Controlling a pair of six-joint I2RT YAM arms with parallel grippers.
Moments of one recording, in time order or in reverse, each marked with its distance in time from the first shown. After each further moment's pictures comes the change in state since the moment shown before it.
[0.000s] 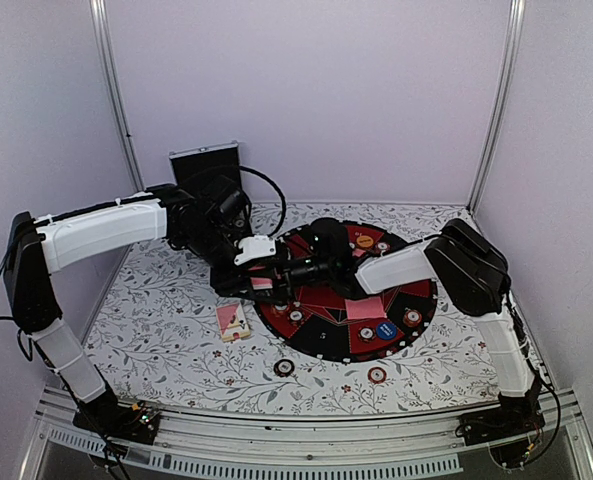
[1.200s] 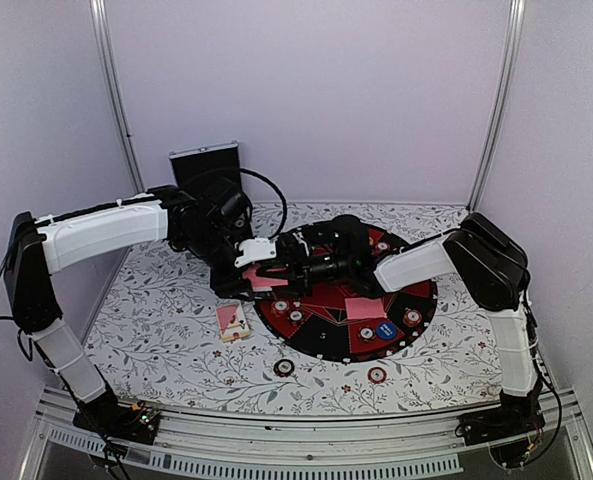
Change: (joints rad) left arm -0.006 0.000 -0.006 -0.003 -0.011 0.006; right arm -0.056 -0.096 -0.150 0.061 0.011 -0.028
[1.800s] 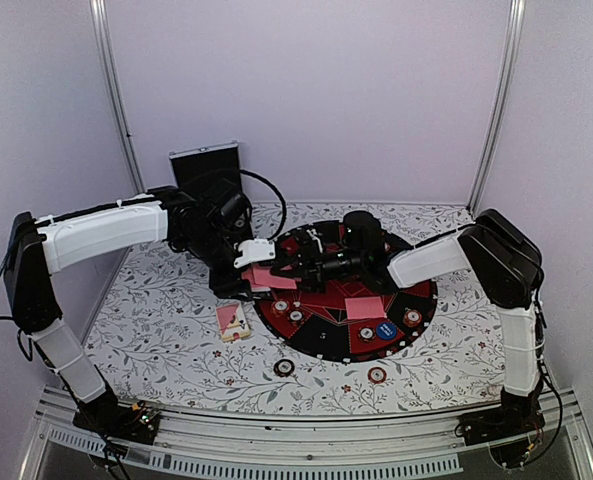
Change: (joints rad) left arm 0.000 0.000 -0.007 0.001 -0.023 0.004; right arm -0.045 -0.079 -0.079 -0.049 -0.010 -0.032
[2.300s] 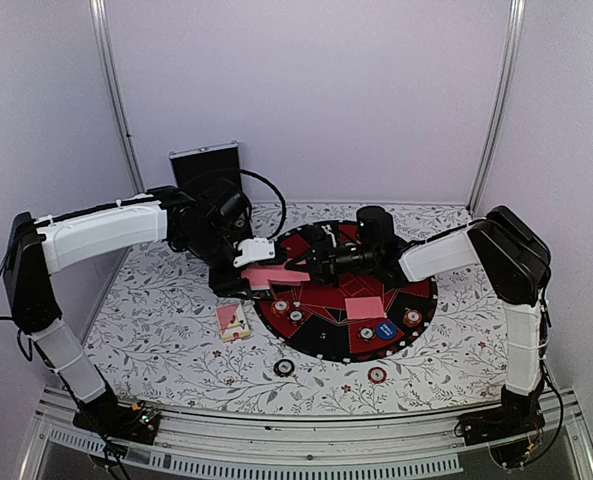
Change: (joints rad) left arm 0.002 -0.002 -0.002 0.008 -0.023 0.010; right arm -0.068 -0.039 -0.039 -0.050 -0.011 -0.005
